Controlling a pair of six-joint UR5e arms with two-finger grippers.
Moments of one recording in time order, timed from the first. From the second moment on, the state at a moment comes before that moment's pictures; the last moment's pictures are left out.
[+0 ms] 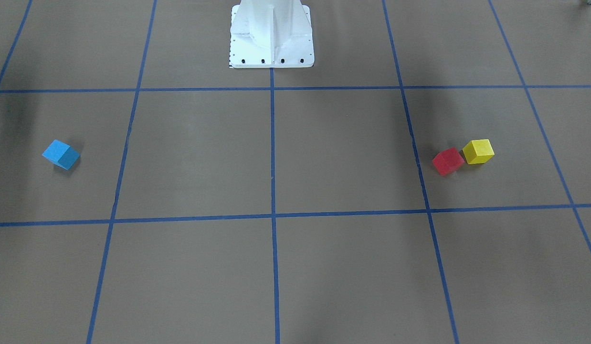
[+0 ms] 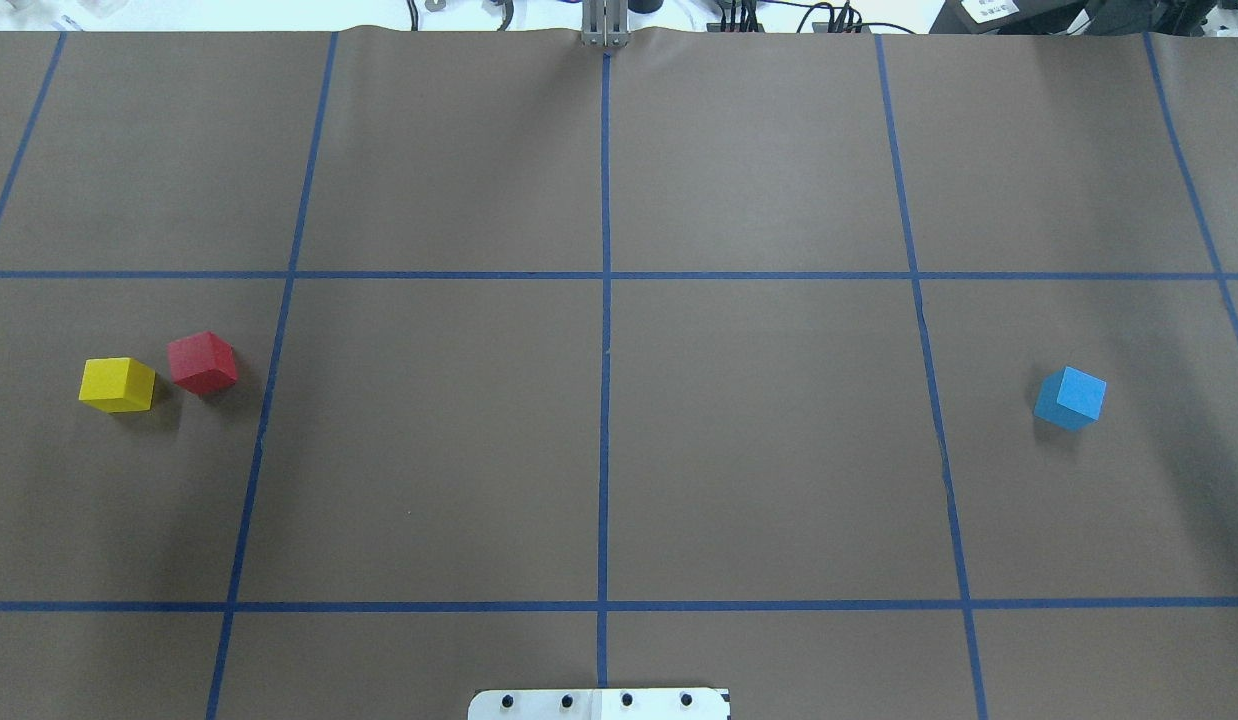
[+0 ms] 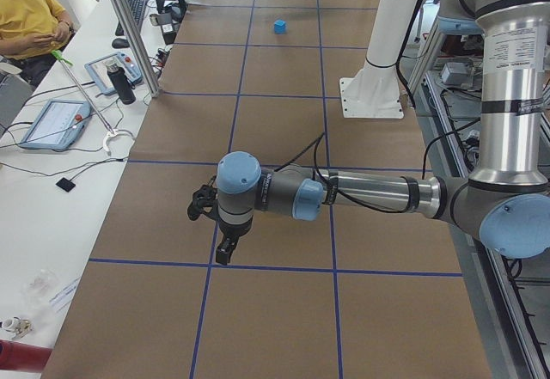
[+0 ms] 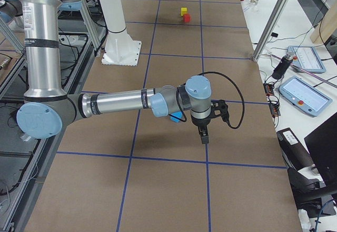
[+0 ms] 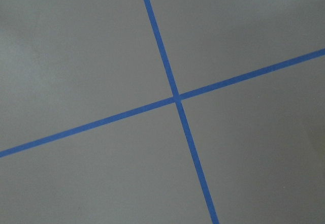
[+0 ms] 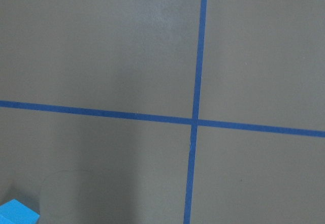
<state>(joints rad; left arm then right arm) -1.58 -1.55 -1.71 -1.70 -2.31 0.17 1.52 -1.58 1.73 -1.41 2.30 0.11</state>
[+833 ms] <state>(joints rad) -1.58 -1.59 -1.70 -1.87 -2.31 0.17 1.14 -1.59 1.87 -1.19 2.13 0.94</state>
